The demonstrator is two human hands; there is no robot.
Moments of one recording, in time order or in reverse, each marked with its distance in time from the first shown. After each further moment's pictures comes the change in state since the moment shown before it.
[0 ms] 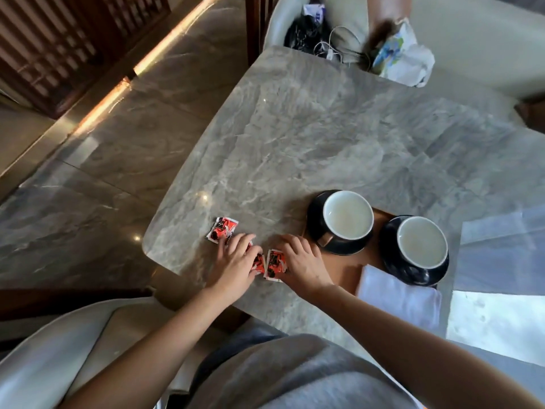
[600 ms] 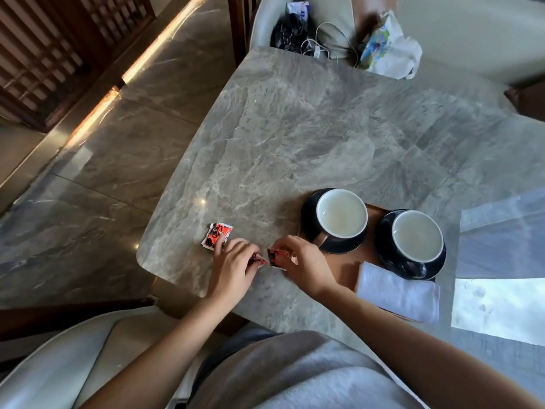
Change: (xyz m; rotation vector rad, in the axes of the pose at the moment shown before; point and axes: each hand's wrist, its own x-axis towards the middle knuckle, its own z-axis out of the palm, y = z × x) left_hand 0.008 0.007 -0.010 -0.276 0.252 -0.004; right_hand -0.005 -0.007 -0.036 0.582 0.156 0.060
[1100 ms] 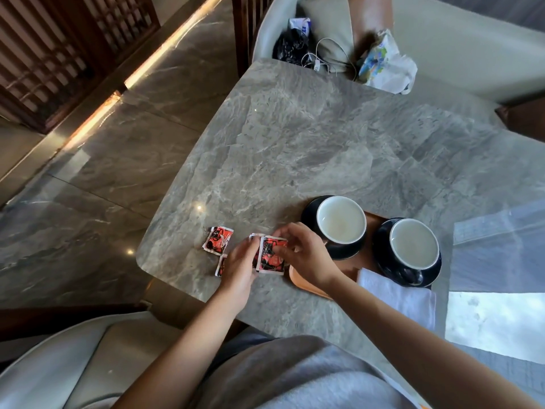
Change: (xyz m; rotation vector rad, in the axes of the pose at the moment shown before) left_hand 0.015 0.049 -0.025 -1.417 0.003 -0.835; right_hand 0.014 -0.024 -0.022 0.252 0.043 0.023
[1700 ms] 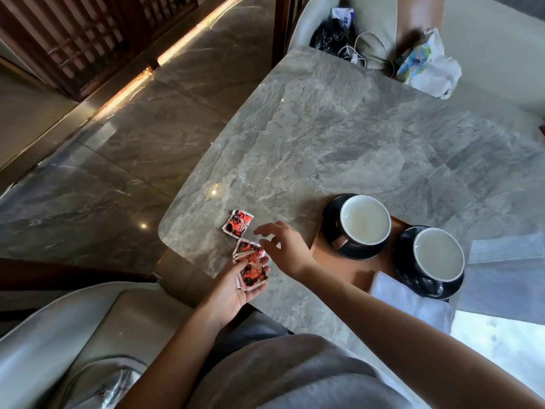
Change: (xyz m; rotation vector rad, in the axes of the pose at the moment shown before) left_hand -0.023 -0.031 -0.066 -0.459 -0.040 -0.373; right_hand 0.019 -0.005 0.061 -0.263 -0.231 -0.014
